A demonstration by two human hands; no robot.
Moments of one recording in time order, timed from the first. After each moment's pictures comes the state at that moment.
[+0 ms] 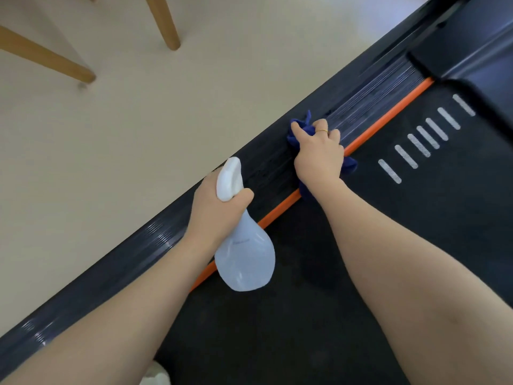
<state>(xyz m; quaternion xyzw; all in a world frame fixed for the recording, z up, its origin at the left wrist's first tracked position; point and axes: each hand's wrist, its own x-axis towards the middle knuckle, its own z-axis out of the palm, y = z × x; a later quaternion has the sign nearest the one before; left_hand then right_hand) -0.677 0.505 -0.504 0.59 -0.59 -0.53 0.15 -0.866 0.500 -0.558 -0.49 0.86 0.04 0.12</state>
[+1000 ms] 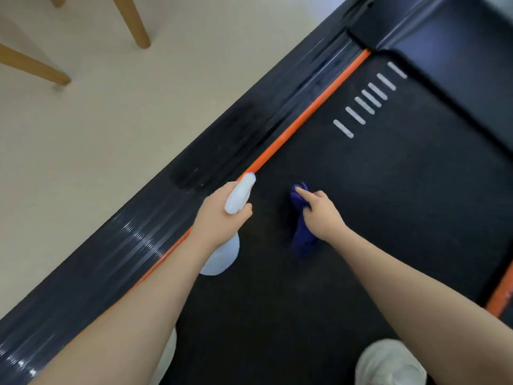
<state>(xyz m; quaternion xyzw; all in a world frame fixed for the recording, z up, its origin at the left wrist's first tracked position) -0.645 0.587 -0.496 0.49 -0.70 -0.52 0.04 -0.830 0.694 -0.555 -0.36 0.85 -0.06 0.38</state>
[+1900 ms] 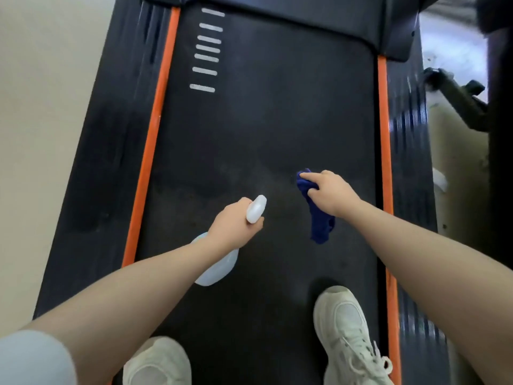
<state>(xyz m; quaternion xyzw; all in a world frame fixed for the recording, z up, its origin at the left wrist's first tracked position) -0.703 0.698 -0.511 0.16 -0.85 -0.42 -0.27 -0.819 0.879 -0.486 -0.10 0.94 -0.08 0.32</state>
